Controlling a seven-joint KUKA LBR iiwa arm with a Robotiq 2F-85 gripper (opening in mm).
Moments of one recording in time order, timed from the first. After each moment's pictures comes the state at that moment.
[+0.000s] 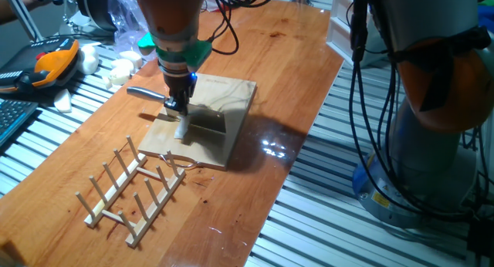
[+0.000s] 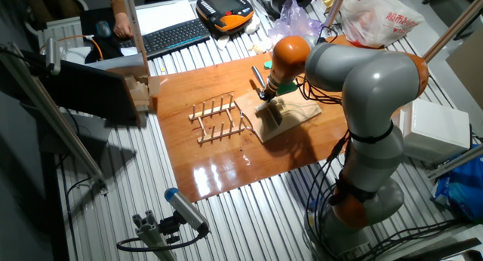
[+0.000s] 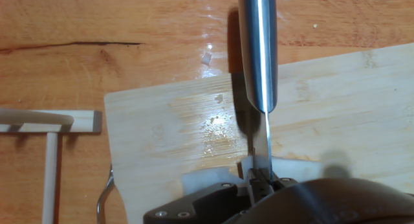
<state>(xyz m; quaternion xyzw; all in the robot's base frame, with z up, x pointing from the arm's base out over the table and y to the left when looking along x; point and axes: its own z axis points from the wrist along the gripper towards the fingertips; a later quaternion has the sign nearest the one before) 0.563 0.056 0.078 -0.03 1.00 0.00 0.07</state>
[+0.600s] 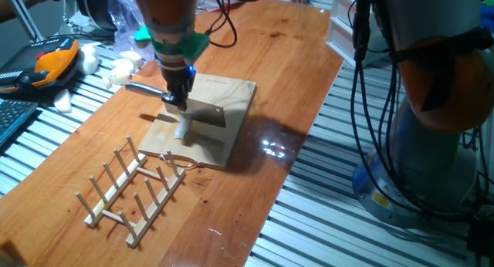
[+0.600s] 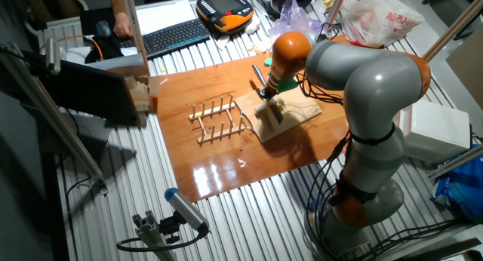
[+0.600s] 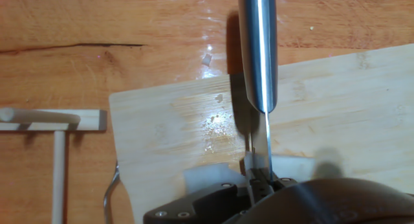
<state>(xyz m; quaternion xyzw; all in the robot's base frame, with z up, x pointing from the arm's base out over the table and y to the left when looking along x) 0.560 0.058 0.108 -0.03 1.00 -0.01 0.05</state>
